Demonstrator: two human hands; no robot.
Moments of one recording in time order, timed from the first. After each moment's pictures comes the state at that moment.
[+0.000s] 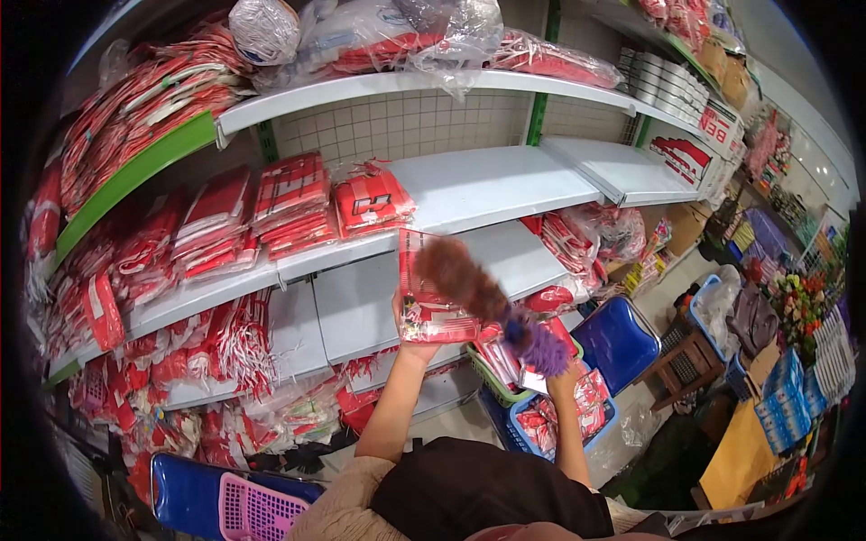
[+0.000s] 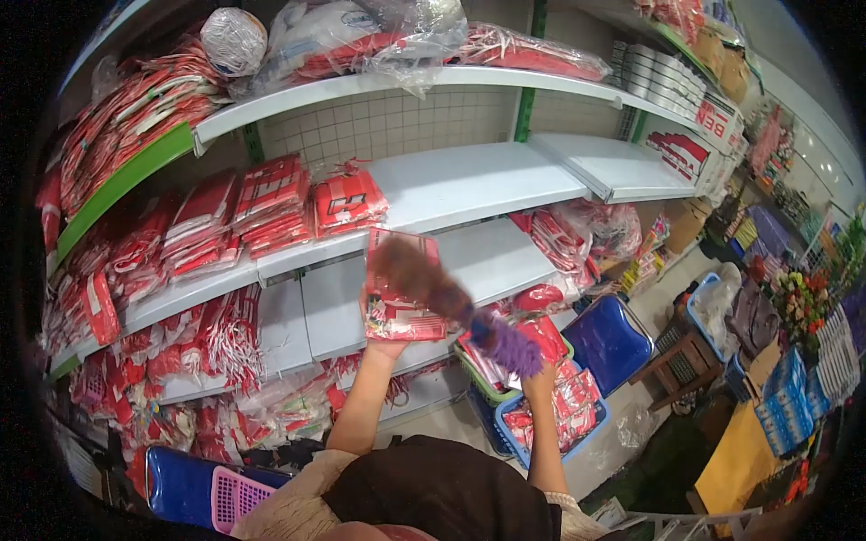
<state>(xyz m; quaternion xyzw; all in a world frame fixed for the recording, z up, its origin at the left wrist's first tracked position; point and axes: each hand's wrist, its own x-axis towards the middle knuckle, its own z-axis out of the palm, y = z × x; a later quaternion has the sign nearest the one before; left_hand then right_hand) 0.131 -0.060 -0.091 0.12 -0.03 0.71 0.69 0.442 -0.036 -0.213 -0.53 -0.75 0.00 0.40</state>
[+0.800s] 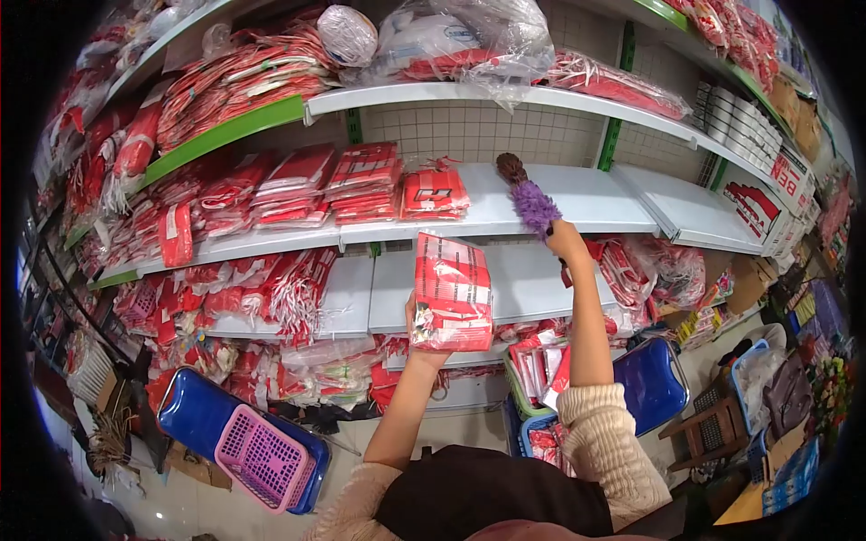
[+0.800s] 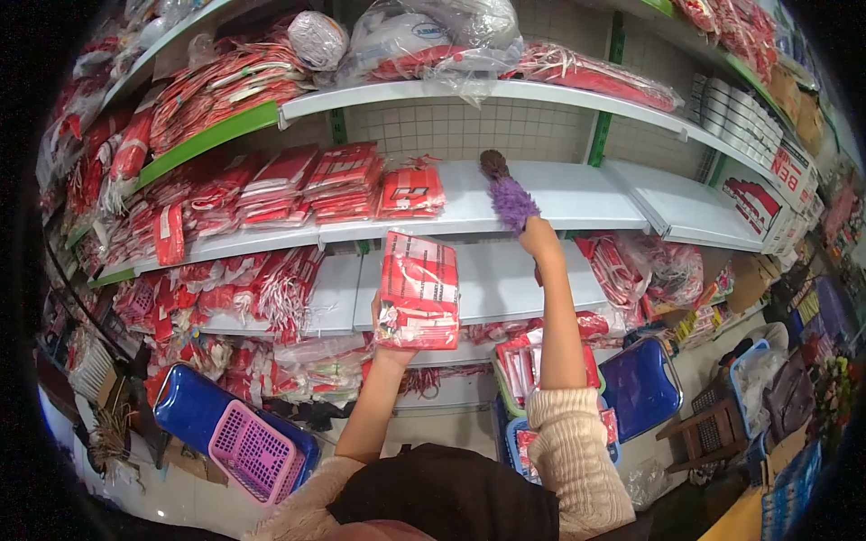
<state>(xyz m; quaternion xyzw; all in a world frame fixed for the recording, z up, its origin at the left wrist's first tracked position) 0.164 -0.127 -0.066 0.13 0.01 0.80 0.58 0.303 0.164 -0.002 -0.44 -0.86 0.13 0.24</state>
